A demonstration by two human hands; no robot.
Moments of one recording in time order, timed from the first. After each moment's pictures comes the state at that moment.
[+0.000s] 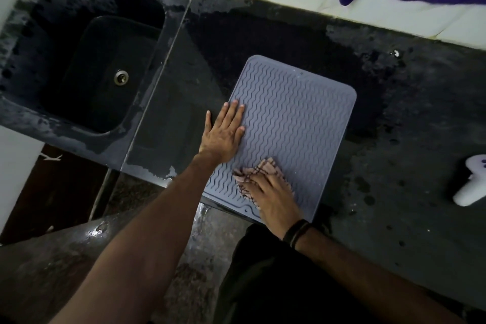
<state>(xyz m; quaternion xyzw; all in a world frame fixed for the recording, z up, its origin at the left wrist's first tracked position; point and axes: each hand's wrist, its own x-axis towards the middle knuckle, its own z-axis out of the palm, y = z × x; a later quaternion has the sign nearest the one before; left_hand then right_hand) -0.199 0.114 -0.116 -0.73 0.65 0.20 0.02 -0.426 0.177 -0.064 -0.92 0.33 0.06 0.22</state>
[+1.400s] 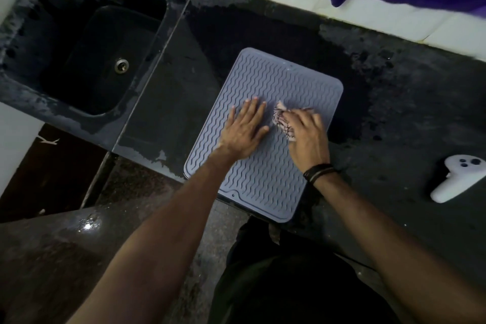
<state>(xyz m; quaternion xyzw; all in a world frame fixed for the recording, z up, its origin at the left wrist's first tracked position) -0.283 0.108 -0.100 -0.72 0.66 0.22 -0.01 -0.473 0.060 -0.053 -0.85 0.48 -0.11 0.16</state>
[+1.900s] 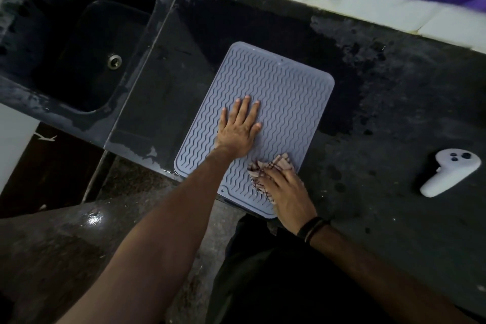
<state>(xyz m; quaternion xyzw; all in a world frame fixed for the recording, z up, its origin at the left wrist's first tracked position) -0.305 0.107 -0.113 -0.76 0.62 0.21 0.03 -0.526 0.162 -0.068 -0.93 0.30 0.07 0.18</state>
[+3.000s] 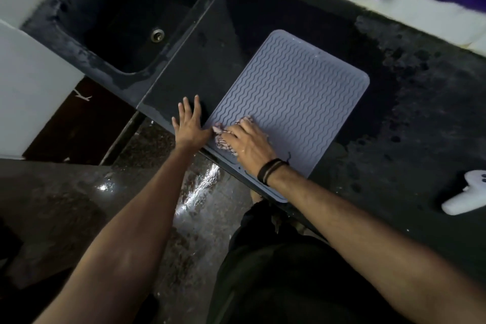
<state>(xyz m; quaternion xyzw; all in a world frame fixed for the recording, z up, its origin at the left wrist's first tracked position) -0.206 0.235 -0.094 -0.91 0.33 0.25 -0.07 -0.396 0.155 -0.046 -0.97 0.16 0.01 0.17</state>
